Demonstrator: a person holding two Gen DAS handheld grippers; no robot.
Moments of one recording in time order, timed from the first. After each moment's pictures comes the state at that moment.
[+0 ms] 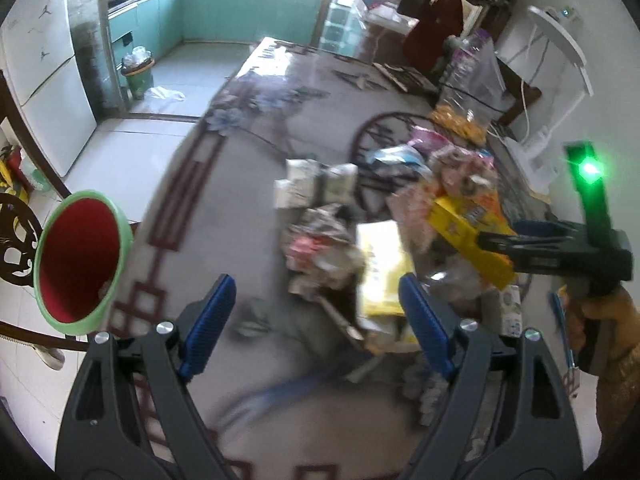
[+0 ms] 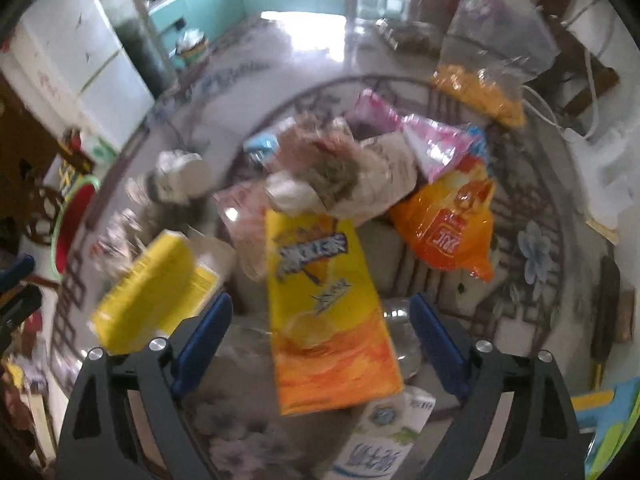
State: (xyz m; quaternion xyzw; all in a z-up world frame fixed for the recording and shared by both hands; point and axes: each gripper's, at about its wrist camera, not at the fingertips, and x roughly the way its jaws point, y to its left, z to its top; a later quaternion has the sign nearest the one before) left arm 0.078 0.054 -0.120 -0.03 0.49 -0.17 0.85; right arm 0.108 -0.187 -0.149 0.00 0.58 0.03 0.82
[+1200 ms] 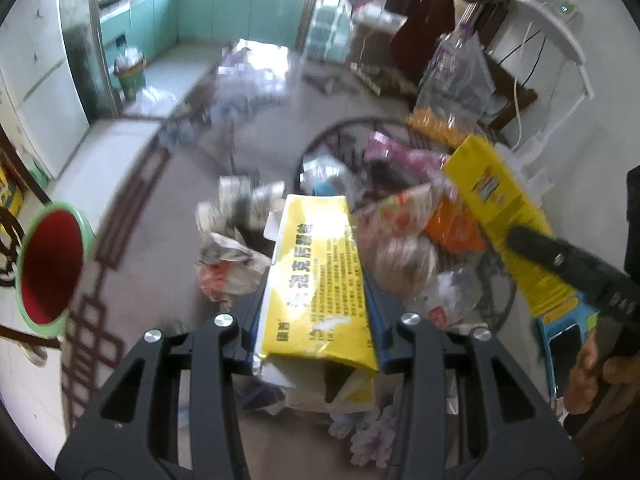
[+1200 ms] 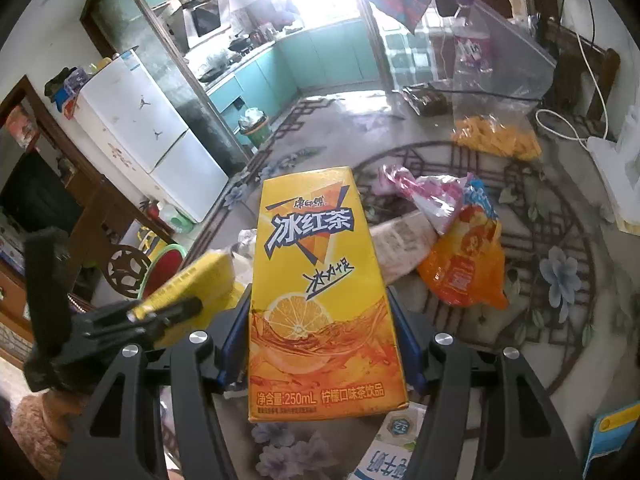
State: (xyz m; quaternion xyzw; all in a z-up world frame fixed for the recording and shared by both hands) left arm 0.093 -0.019 -0.101 -0.03 0.48 -0.17 0.86; right arm 0.066 -0.229 -0.074 0.14 0.44 0.12 0.88
